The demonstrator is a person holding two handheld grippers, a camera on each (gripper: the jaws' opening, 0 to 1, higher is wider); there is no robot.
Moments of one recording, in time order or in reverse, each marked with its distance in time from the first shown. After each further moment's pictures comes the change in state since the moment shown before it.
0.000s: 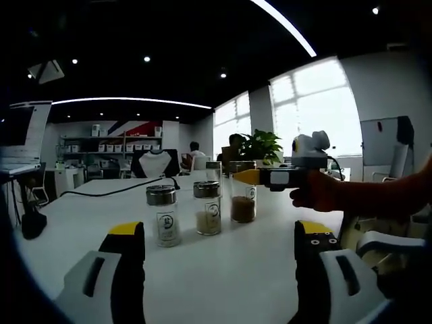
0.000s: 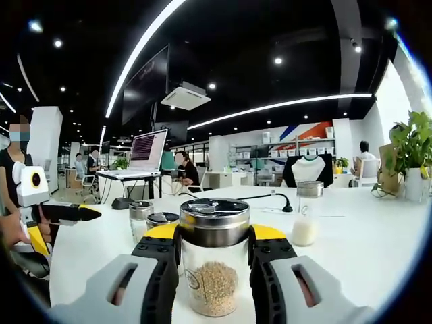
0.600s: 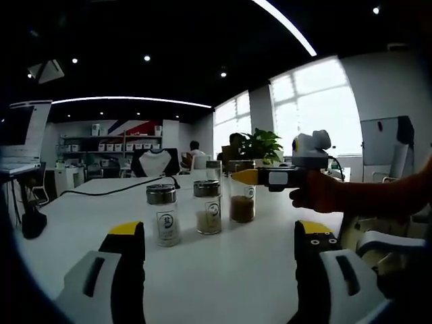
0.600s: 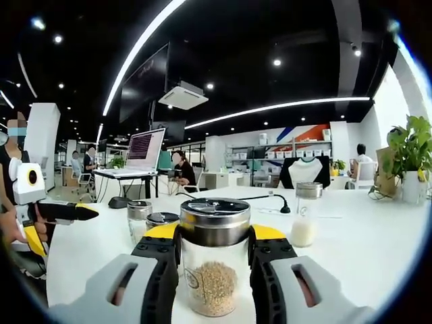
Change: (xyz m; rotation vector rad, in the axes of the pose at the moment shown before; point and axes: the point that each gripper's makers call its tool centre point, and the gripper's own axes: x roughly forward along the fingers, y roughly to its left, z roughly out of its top) left arm -0.001 0.001 0.000 -0.001 0.002 0.001; right arm 0.002 -0.001 -0.001 -0.013 -0.005 -0.017
